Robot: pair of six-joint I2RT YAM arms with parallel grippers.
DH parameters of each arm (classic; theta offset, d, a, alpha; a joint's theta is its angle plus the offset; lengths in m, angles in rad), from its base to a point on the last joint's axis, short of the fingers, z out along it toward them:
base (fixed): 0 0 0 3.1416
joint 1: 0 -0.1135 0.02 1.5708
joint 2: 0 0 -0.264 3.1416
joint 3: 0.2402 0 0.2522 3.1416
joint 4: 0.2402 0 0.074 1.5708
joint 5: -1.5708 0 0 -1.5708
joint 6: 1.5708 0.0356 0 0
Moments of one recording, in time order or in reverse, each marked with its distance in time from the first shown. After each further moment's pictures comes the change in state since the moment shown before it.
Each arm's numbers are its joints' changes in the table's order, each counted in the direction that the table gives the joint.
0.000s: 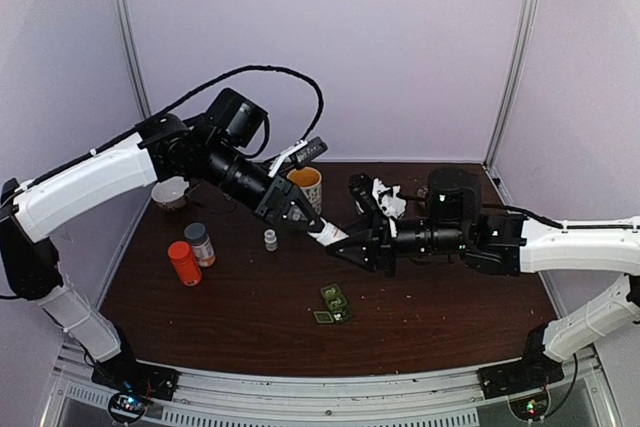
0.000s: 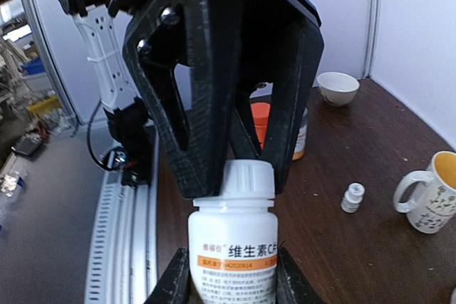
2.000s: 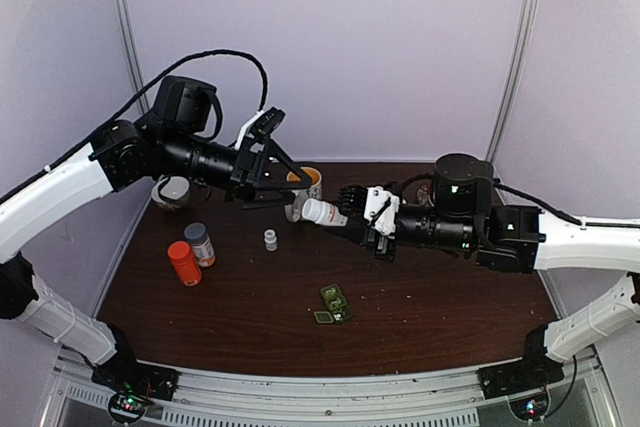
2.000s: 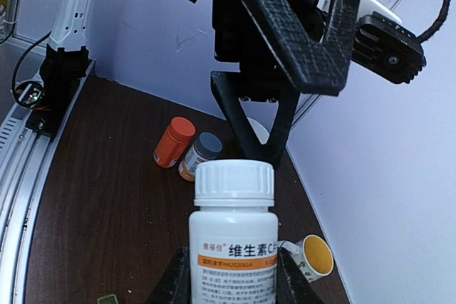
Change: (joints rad) left arm -0.050 -0.228 -0.131 -0.225 0.054 -0.445; right arm -0.082 -0.044 0.106 0.076 -0.248 -0.557
